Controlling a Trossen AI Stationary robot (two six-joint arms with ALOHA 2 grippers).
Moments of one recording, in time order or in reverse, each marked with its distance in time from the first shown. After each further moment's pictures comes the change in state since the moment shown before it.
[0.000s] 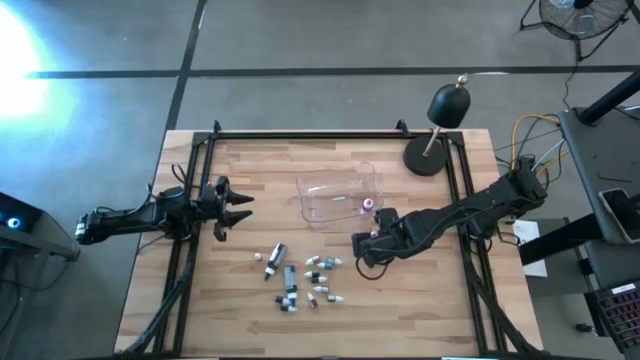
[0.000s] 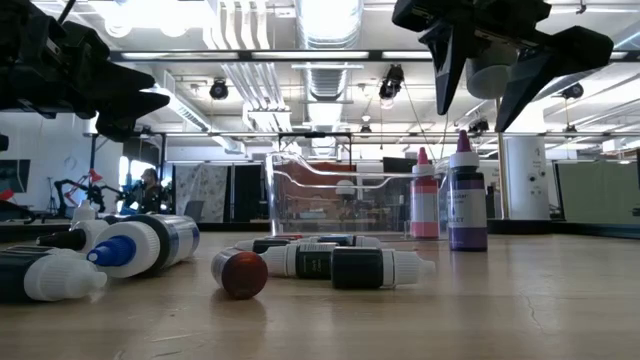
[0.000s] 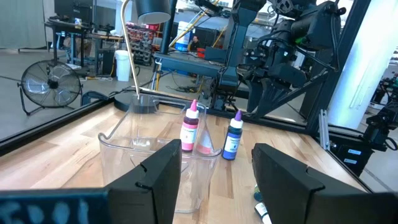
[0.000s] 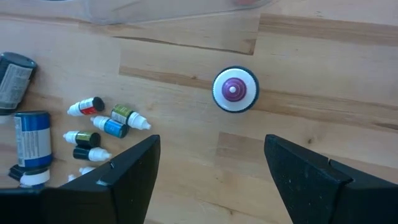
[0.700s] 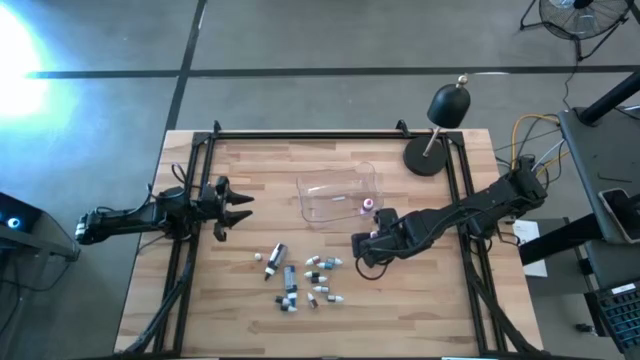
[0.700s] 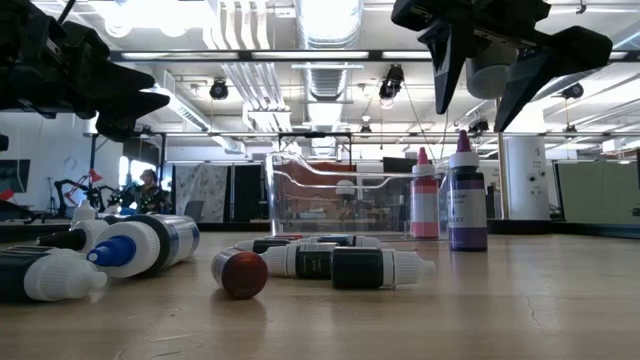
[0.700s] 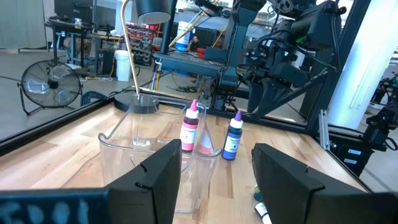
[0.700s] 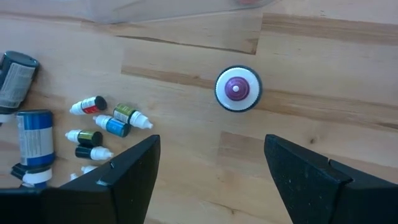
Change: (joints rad) left arm 0.000 0.000 0.000 0.000 0.000 0.000; right arm 0.001 0.000 0.000 0.008 0.000 -0.003
